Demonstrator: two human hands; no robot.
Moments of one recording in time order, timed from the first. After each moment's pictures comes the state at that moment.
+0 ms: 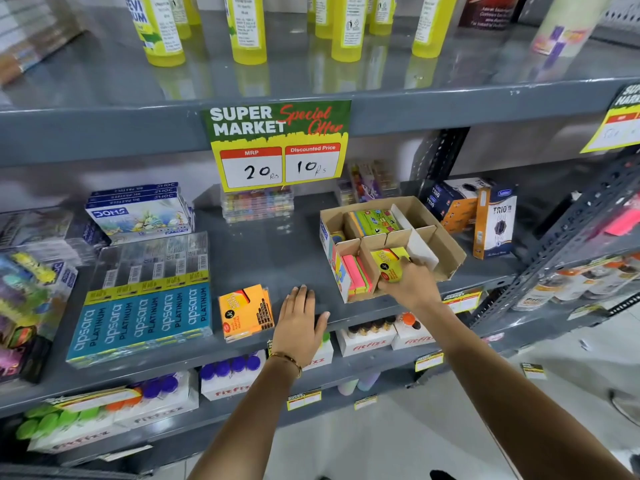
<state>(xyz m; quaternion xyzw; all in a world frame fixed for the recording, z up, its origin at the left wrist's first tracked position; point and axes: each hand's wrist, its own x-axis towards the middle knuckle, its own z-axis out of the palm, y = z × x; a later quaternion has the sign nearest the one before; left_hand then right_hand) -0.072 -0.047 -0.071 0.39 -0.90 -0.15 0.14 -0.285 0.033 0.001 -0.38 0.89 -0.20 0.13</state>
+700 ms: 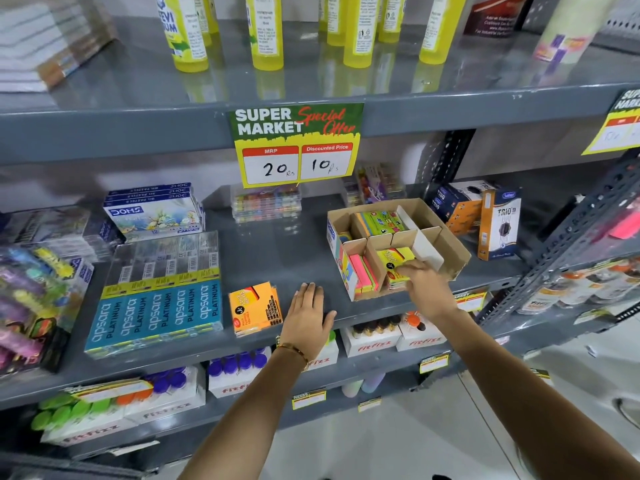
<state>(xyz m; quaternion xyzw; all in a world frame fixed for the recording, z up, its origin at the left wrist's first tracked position) -0.070 -0.047 -0.059 0.37 -0.91 -0.16 0.12 -0.287 0.054 0.008 -0.52 0.85 -0.10 0.02</state>
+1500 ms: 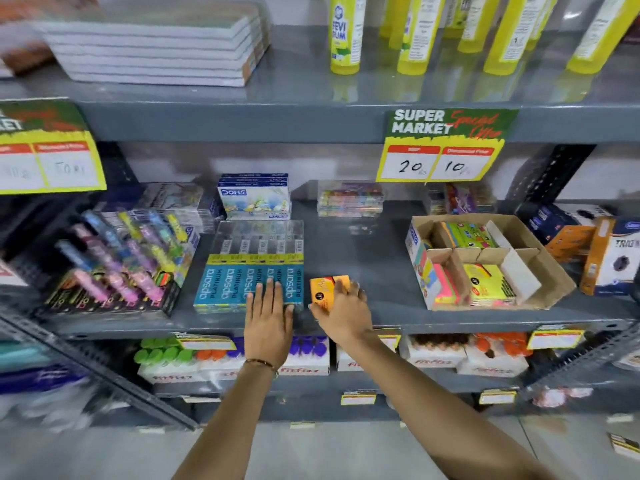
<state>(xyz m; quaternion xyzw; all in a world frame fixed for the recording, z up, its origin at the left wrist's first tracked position) 0.103 -0.077 -0.049 0.55 -0.81 -0.05 0.20 -0.042 -0.050 -0.020 -0.53 0.82 -0.13 0.17</state>
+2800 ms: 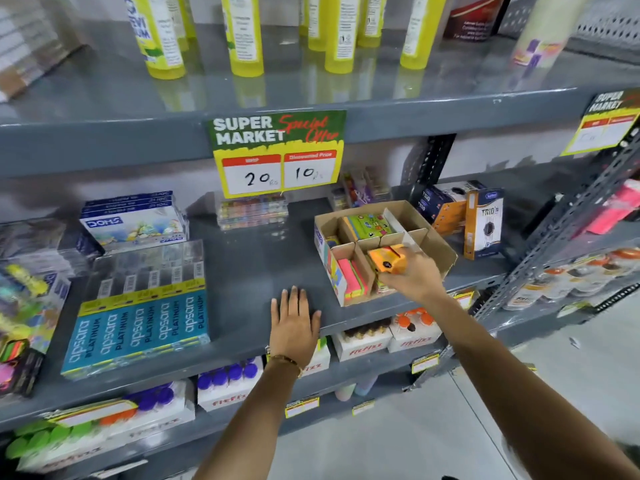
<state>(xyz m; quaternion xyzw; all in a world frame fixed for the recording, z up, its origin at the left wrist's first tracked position) -0.076 -0.049 -0.065 0.42 -0.90 -0.11 0.11 -0.288 0.042 0.037 -0.39 0.88 -0.26 0.12</state>
